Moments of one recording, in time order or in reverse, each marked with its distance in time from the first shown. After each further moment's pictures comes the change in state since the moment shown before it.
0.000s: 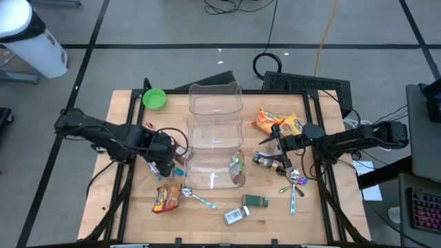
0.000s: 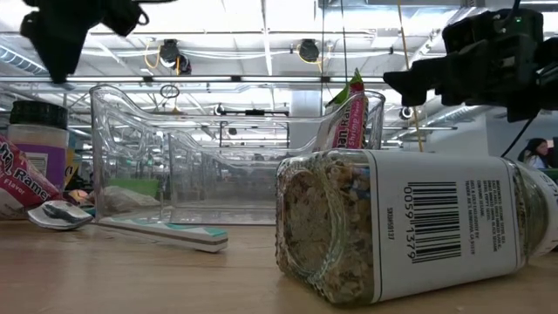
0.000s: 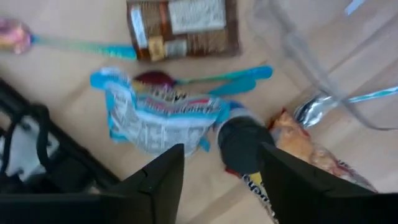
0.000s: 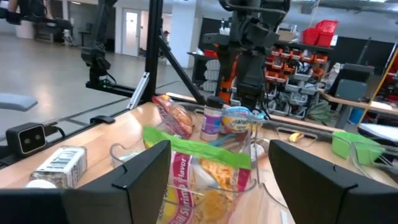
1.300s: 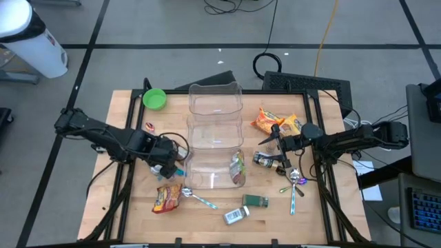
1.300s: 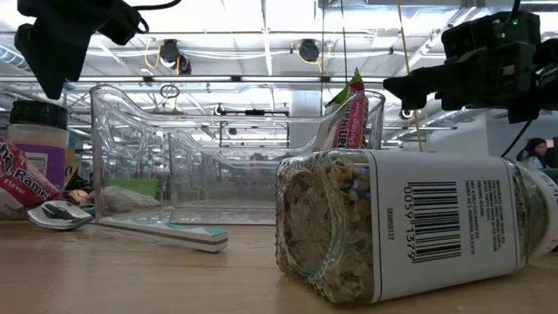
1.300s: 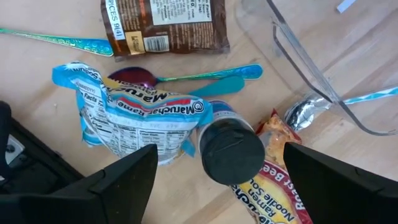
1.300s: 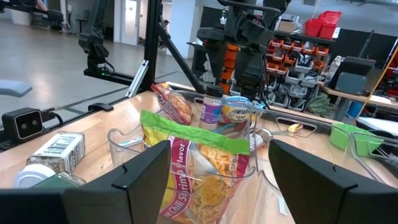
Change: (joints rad) left arm -0.040 0.001 -0.065 0.135 -0.019 -0.026; right arm -0.004 0.000 0.000 -0.039 -0.001 -0.041
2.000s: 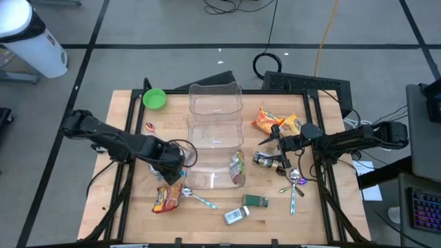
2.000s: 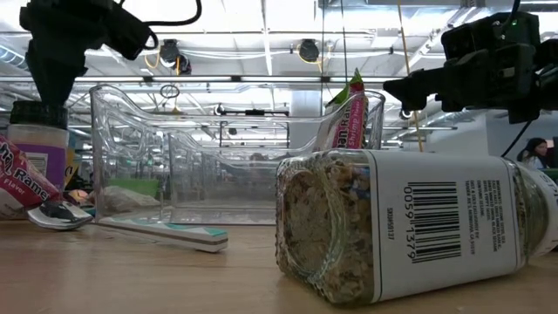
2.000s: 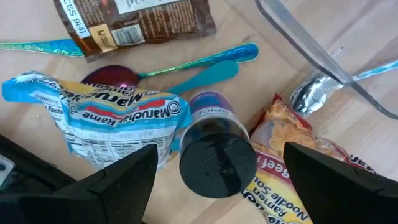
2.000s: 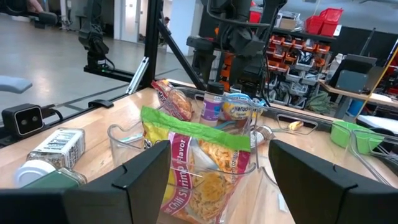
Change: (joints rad) left arm -0.006 0.125 0.001 0.045 0.062 0.131; right arm 0.000 0.000 0.000 -0.014 0.000 -0.008
